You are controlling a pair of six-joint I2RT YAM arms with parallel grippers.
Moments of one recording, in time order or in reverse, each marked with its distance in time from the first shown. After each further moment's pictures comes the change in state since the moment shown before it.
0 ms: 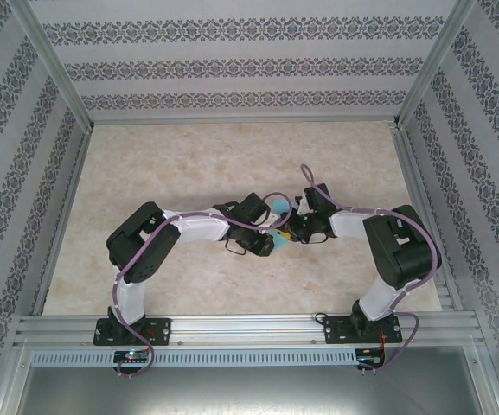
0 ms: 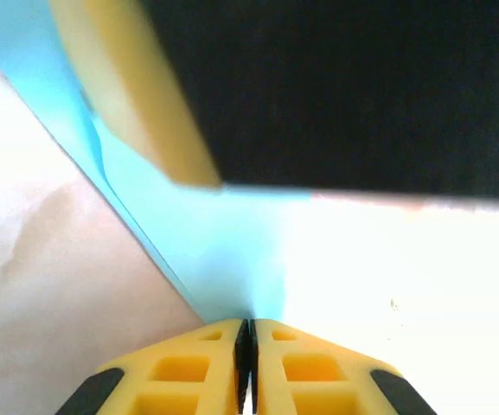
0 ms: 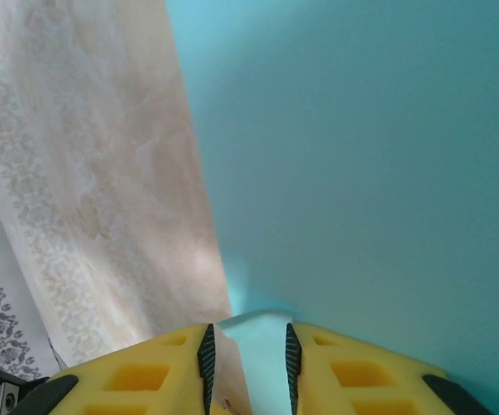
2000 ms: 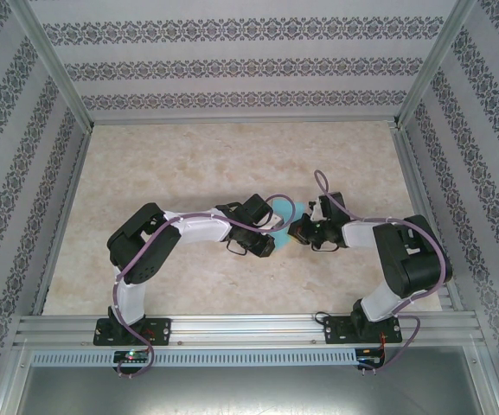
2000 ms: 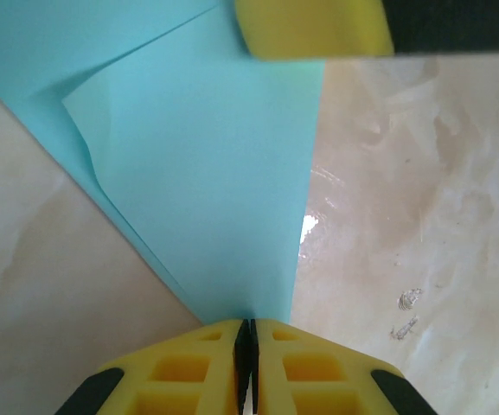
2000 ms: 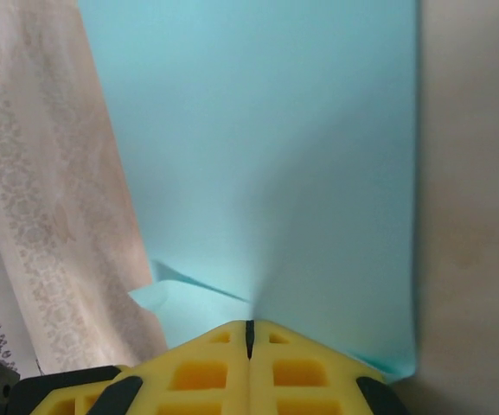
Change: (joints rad) left arm -0.017 0.002 0.014 -0.028 -0.048 0.042; right arm -0.090 -0.074 -0.137 0.080 0.010 -0.056
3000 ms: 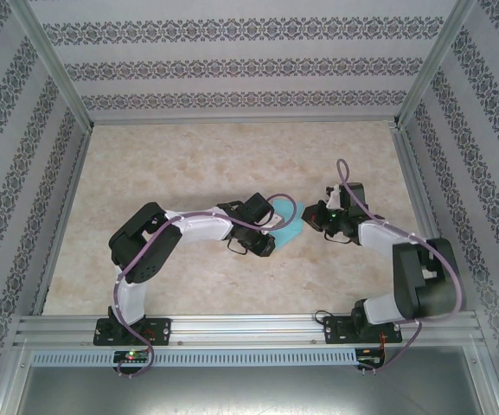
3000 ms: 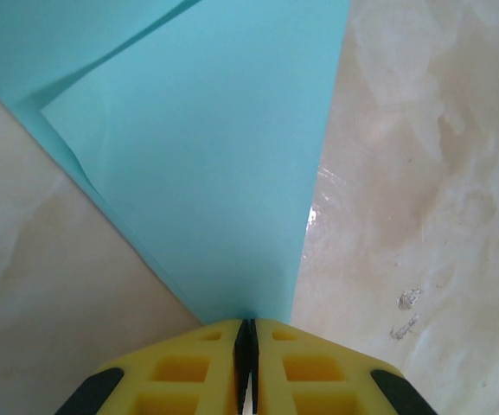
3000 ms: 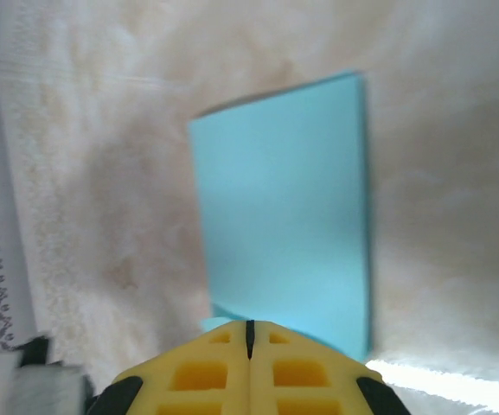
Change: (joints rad) left arm 0.000 0.012 0.031 -0.040 0.002 0.000; right arm -0.104 -0.193 0.018 -0.074 0.000 -0.058
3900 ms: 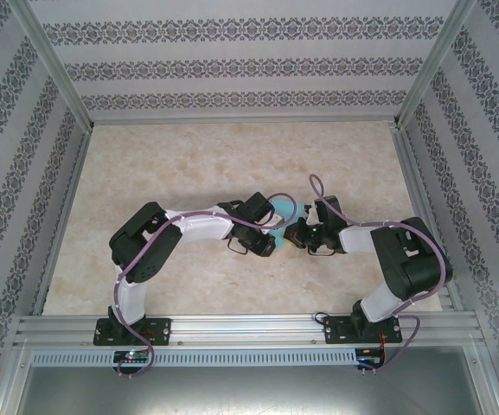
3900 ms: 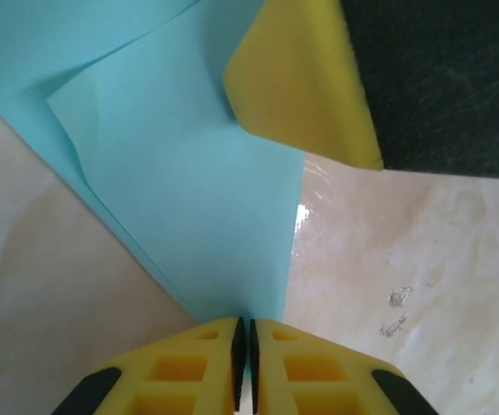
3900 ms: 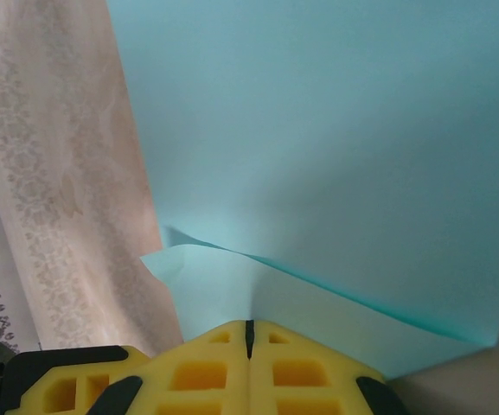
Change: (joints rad) left arm 0.000 -0.001 0.015 -0.021 0.021 -0.018; right arm 0.164 0.180 -0.066 0.151 0.001 0.090
